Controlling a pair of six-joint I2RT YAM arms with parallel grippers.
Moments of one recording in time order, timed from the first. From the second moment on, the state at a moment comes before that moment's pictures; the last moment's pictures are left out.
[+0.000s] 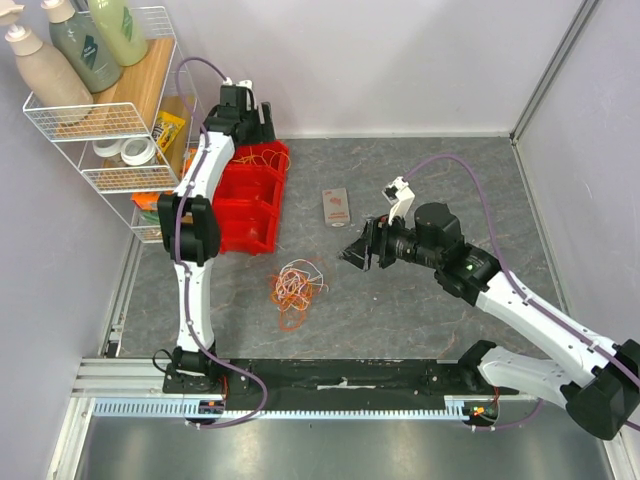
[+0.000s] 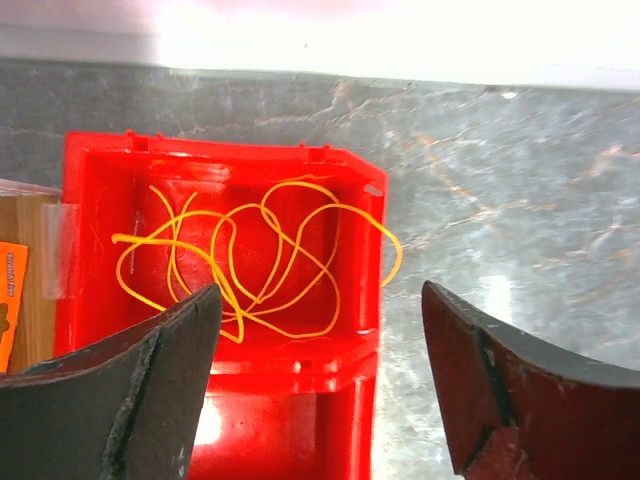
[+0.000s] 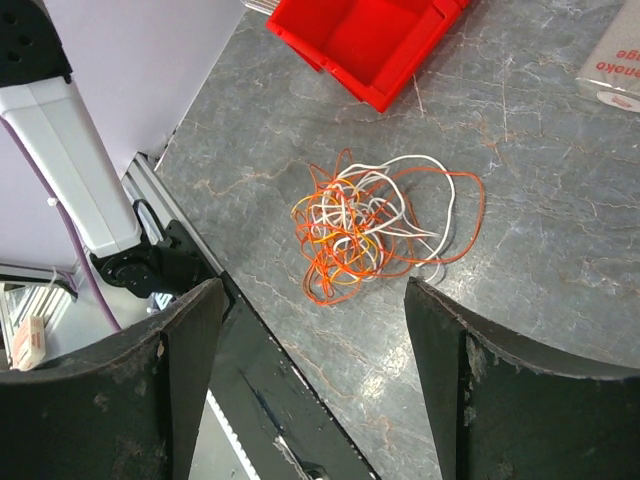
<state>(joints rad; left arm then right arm) -0.14 2.36 2.27 -0.60 0.02 -0.21 0.69 1.04 0.87 -0.19 -0.32 0.53</state>
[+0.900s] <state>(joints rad) -0.34 2.40 2.21 -0.57 -0.05 -0.15 0.69 0.97 0.82 -0.18 -0.31 0.56</state>
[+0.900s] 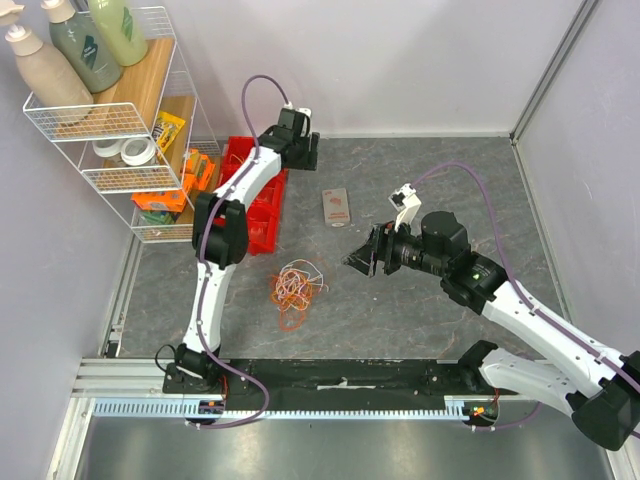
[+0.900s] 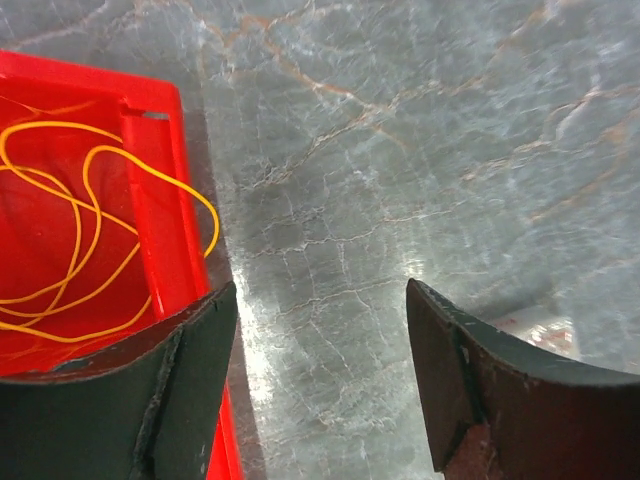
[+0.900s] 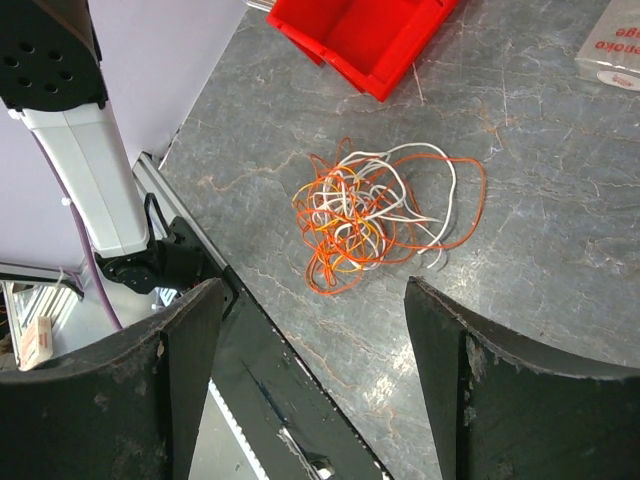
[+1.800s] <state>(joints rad) -0.34 2.55 2.29 -0.42 -0.34 -0.03 0.69 0.99 0.80 -0.18 -0.30 0.56</state>
